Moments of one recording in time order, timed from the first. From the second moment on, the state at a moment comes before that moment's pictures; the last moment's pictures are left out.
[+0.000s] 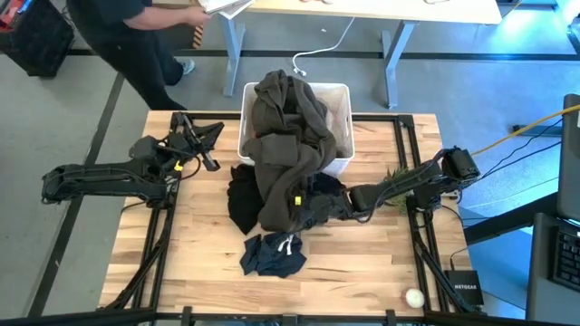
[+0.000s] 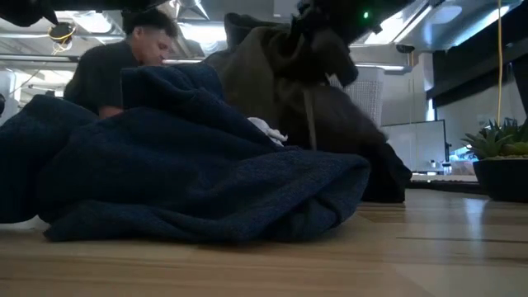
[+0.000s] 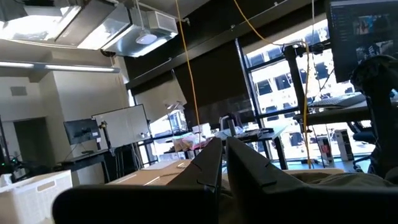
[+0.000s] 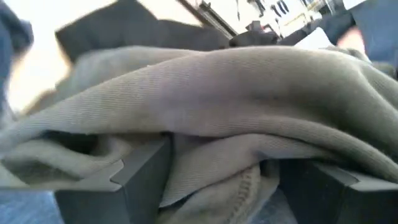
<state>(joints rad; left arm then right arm) 0.21 0.62 0.41 0.62 -0.32 0.39 0.25 1.68 1.05 0.05 0.59 -0.57</state>
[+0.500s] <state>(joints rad) 0.21 0.62 0.41 0.61 -0.32 0.37 0.12 1.76 1.05 0.14 0.68 -1.02</state>
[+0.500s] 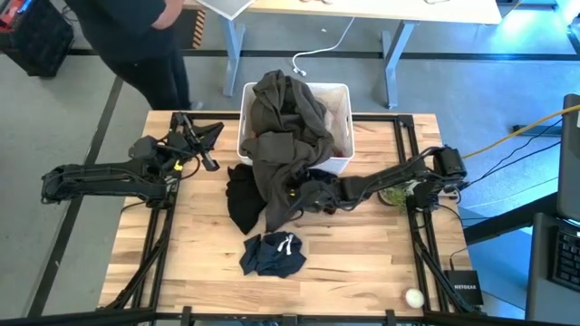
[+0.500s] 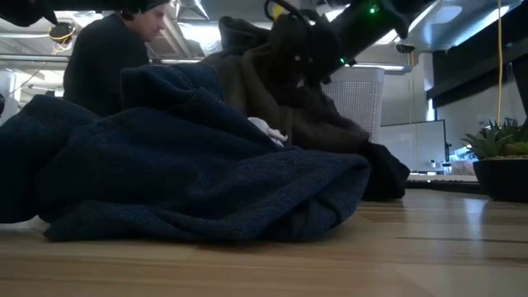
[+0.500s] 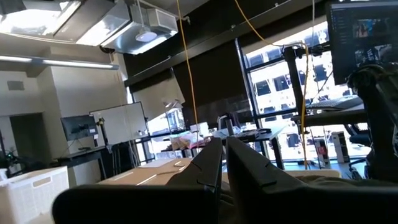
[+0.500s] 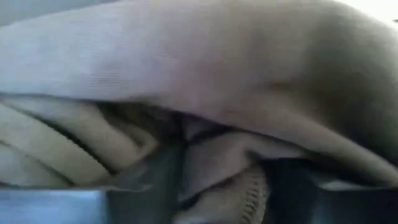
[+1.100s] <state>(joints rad) 0.21 0.63 0.41 0.61 -0.32 0.35 0.12 1.65 1.43 0.06 0.98 -0.96</state>
